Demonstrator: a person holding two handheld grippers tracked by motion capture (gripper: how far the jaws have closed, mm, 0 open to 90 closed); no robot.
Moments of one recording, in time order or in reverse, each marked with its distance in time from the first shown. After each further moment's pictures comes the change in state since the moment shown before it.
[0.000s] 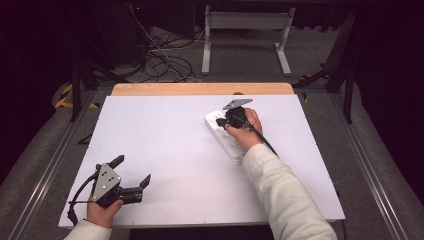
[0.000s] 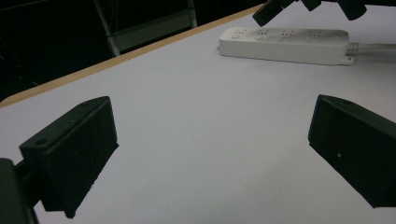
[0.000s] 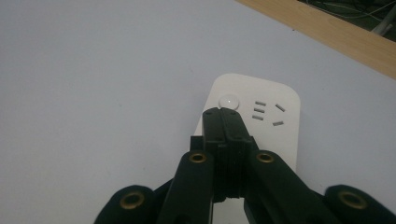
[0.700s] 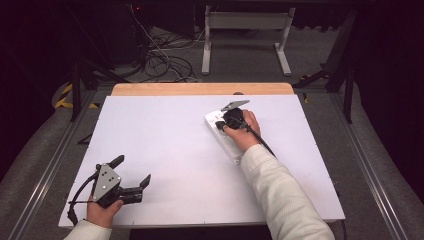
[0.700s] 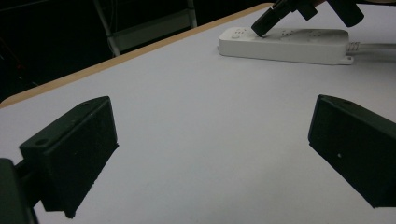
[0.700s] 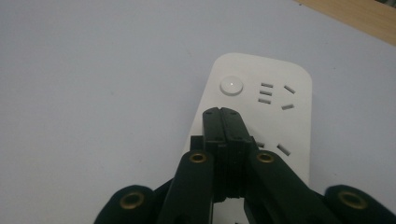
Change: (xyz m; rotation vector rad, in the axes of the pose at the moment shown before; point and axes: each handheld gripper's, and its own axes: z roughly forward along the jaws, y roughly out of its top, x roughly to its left) left arm 0.000 0.000 0.000 -0.001 0.001 -0.002; right arm 0.001 -0.005 0.012 0.058 -0.004 0.028
